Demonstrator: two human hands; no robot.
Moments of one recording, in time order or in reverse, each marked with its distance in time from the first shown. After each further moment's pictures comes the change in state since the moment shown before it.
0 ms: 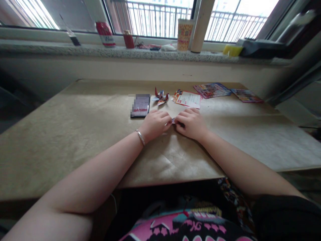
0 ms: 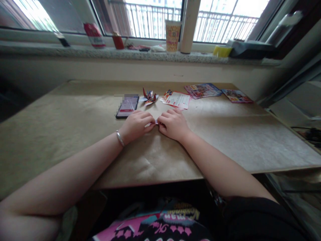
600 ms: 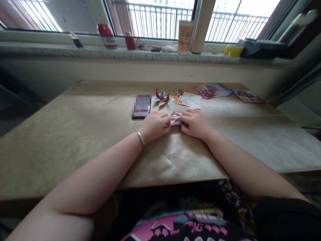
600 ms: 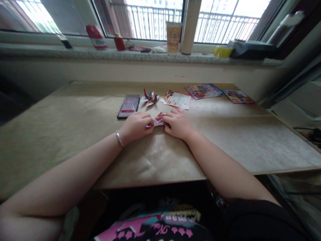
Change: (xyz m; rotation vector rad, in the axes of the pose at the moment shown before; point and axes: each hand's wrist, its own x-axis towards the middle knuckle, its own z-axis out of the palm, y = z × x) left_hand -0.002 0.001 -0.005 -0.002 -0.084 -0.057; right_hand -0.002 0.016 0.001 0.036 -0.050 -0.019
